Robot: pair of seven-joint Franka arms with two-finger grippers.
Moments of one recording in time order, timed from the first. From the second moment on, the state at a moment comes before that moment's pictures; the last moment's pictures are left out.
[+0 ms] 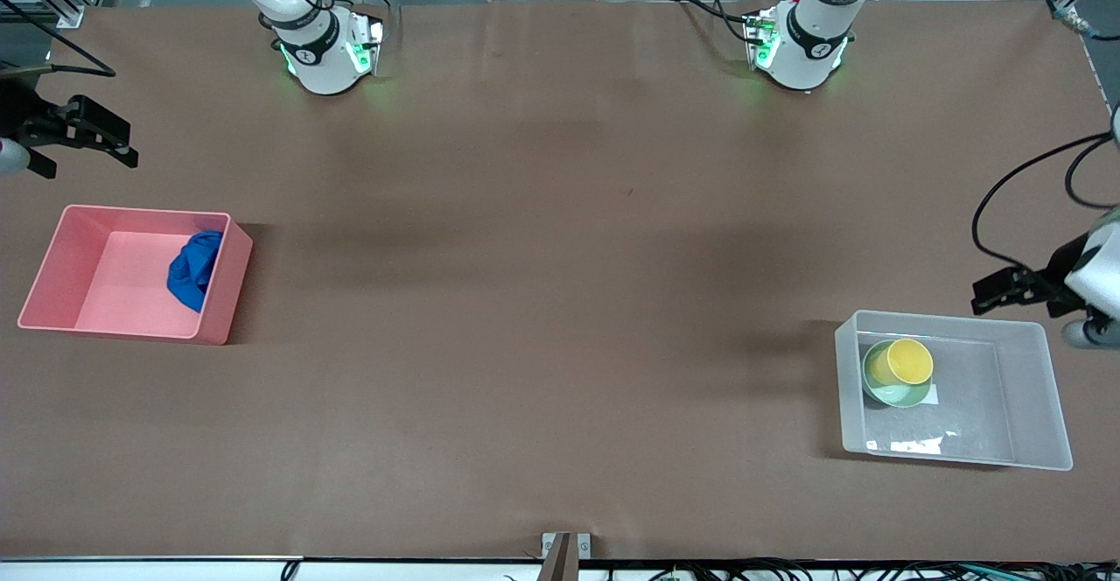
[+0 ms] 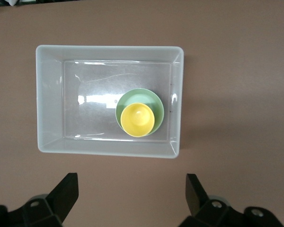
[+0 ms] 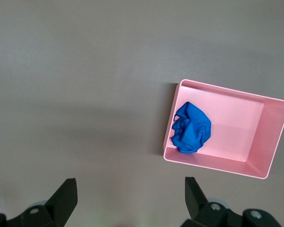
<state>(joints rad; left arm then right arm) 0.46 0.27 -0.51 -1.49 0.17 1.81 0.02 -0.02 -0.06 0.00 -1.59 0.00 1.51 -0.17</state>
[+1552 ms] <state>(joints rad) 0.09 -0.10 -0.18 -1.61 0.01 1.56 0.00 -0.02 -0.06 -0.01 -1.59 0.00 1.51 -0.17</state>
